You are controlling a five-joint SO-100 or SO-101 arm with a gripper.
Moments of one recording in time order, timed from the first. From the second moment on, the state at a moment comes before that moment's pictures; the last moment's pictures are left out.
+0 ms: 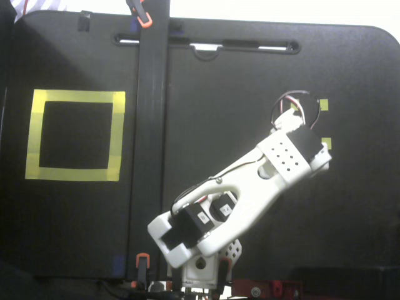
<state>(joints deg) 51.4 125.9 130.2 77.7 -145.2</state>
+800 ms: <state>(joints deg) 52.6 125.9 148.4 58.0 -145.7</state>
